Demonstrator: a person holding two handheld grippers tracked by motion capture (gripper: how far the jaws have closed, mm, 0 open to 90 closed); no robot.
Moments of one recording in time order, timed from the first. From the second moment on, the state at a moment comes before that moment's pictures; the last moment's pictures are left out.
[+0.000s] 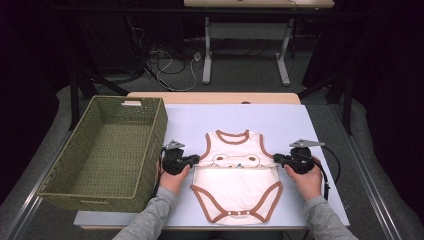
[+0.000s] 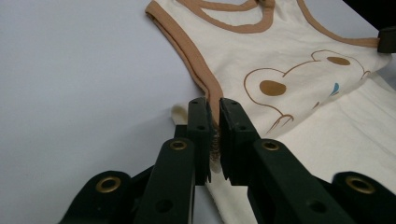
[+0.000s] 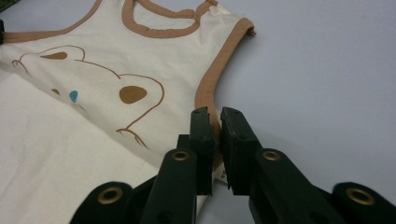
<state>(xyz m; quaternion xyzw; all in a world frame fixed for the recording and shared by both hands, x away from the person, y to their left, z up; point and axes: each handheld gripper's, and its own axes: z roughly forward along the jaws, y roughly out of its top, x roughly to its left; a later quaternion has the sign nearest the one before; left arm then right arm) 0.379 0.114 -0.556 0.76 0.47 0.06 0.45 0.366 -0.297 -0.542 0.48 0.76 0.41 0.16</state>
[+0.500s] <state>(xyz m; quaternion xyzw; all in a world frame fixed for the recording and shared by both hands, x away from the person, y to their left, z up) 0.377 0.105 -0.550 0.77 0.46 0.07 0.44 0.362 -0.287 -0.534 0.45 0.77 0.41 0.19</state>
